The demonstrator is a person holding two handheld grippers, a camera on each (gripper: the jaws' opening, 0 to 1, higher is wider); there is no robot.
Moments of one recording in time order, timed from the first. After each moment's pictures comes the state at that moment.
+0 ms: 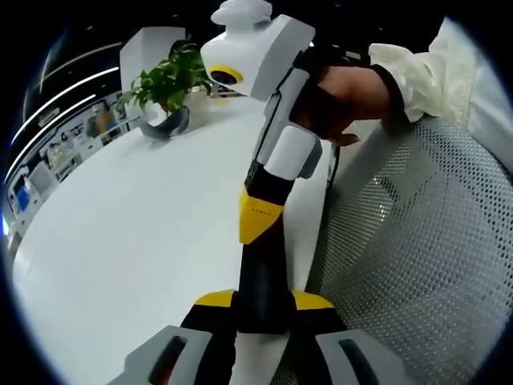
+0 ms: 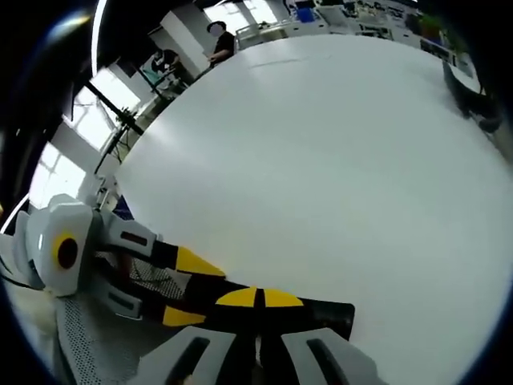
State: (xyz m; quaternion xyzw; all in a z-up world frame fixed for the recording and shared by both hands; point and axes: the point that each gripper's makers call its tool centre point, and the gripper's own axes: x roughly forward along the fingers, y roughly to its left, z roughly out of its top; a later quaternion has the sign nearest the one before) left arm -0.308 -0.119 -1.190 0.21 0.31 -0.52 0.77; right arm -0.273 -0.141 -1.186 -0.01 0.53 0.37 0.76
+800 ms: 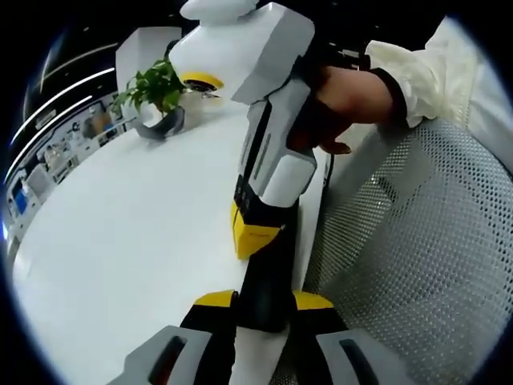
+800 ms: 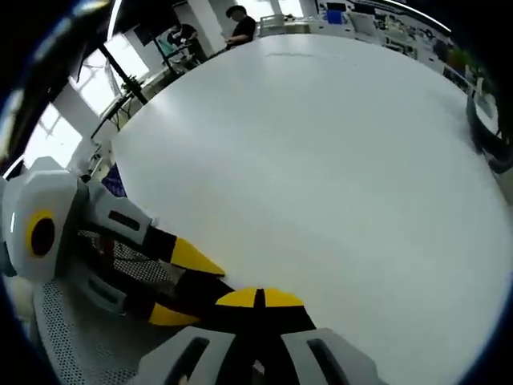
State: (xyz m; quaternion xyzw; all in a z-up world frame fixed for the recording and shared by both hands) left arm -0.309 -0.124 -1.193 0.21 0.31 -0.52 0.76; right arm -0.272 -0.140 -1.196 -0.09 0.53 0.38 0.75
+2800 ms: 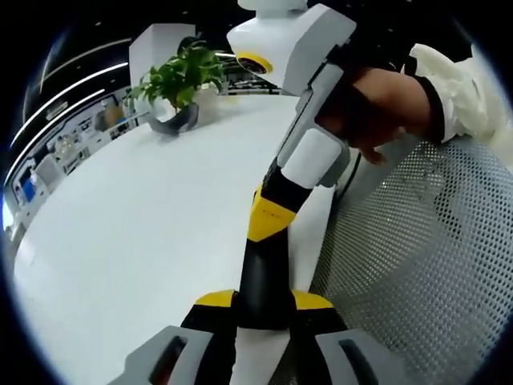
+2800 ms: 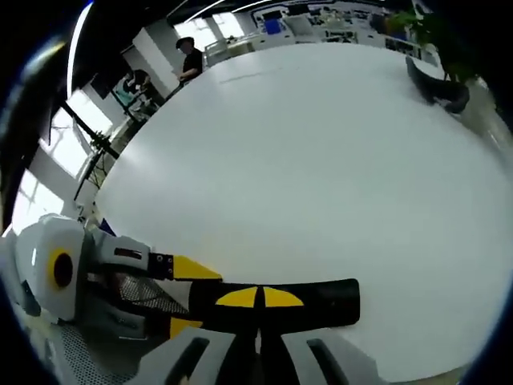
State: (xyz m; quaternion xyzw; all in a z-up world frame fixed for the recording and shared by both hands) left arm -0.306 -0.119 -1.191 0.20 0.32 -0.49 0.78; right arm -0.278 -0.144 -1.182 0.03 0.52 0.28 0.81
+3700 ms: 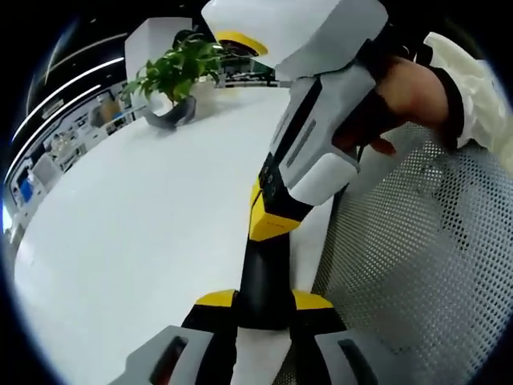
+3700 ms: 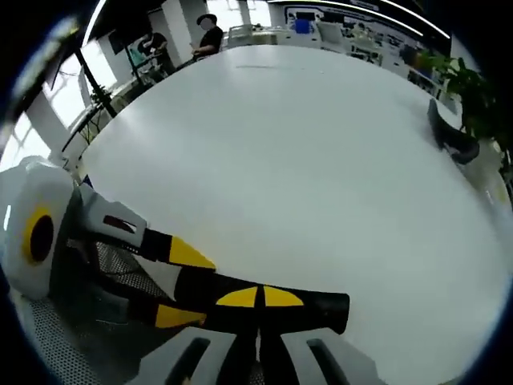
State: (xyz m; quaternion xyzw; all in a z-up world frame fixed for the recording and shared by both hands) left arm -0.302 -0.118 -1.191 0.21 0.34 -0.49 0.77; right arm -0.277 -0.145 -1.183 -0.10 0.51 0.30 0.80
